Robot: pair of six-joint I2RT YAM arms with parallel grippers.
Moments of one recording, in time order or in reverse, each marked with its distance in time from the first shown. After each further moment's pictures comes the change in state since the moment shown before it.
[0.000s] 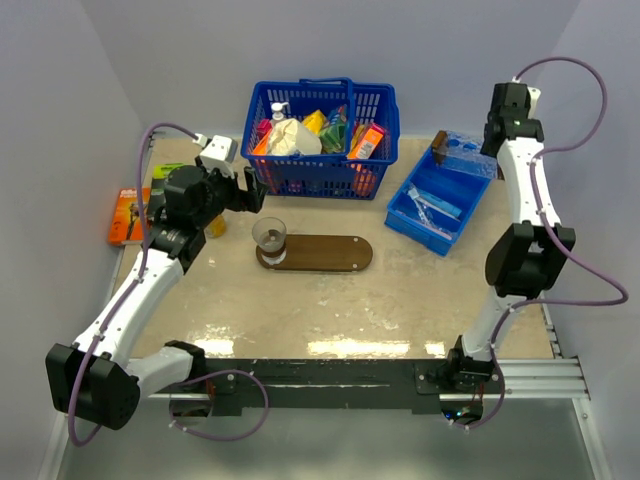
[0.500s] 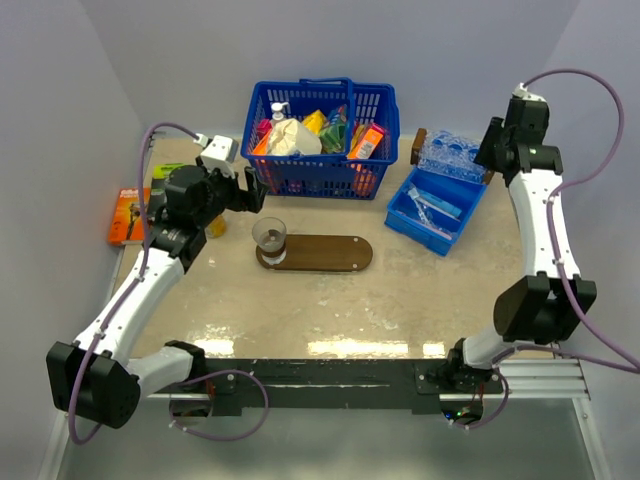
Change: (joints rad) left arm 0.000 0.005 0.000 0.000 -0.003 0.000; right arm 0.000 -0.321 -0.265 0.068 -0.292 0.029
